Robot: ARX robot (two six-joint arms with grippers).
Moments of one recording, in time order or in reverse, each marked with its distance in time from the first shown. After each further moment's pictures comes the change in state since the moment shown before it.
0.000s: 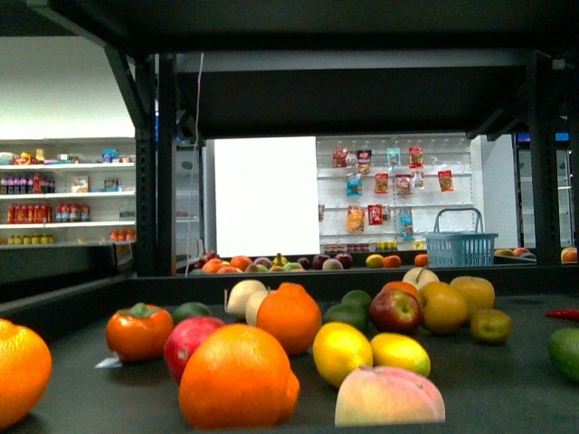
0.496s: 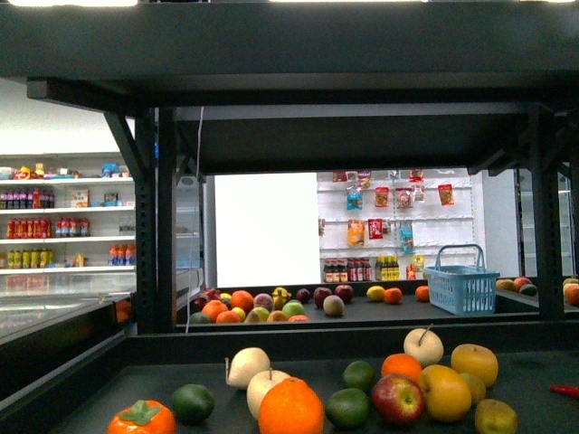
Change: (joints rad) left arm 0.000 0.000 0.000 0.000 0.000 0.000; right arm 0.000 0.000 0.000 0.000 0.000 0.000
